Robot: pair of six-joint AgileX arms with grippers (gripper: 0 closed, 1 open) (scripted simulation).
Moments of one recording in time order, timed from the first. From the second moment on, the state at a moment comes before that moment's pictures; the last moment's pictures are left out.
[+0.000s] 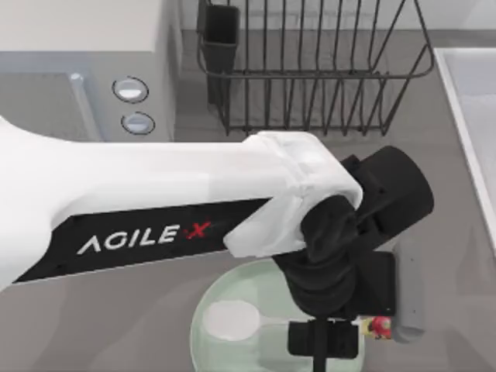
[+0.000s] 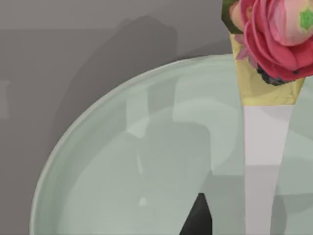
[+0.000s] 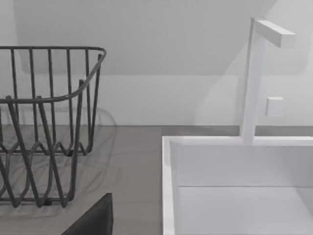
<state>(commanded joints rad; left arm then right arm) -1.06 1.89 1.37 -0.86 0.05 0.65 0.00 0.00 0.00 0.00 0.00 0.00</state>
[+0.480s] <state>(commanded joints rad) -1.01 1.96 1.33 -0.88 0.01 0.61 0.00 0.00 0.00 0.00 0.00 0.00</state>
